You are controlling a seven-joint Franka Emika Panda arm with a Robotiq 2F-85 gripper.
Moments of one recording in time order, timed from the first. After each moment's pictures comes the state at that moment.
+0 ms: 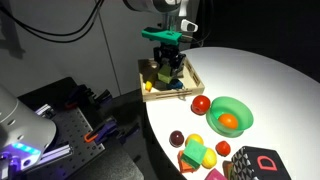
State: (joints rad) arm -0.07 0.36 -0.05 -2.20 -0.19 2.37 -0.14
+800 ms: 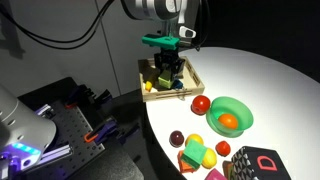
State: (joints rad) arm -0.03 0.43 -0.08 -2.17 -0.27 2.37 -0.03
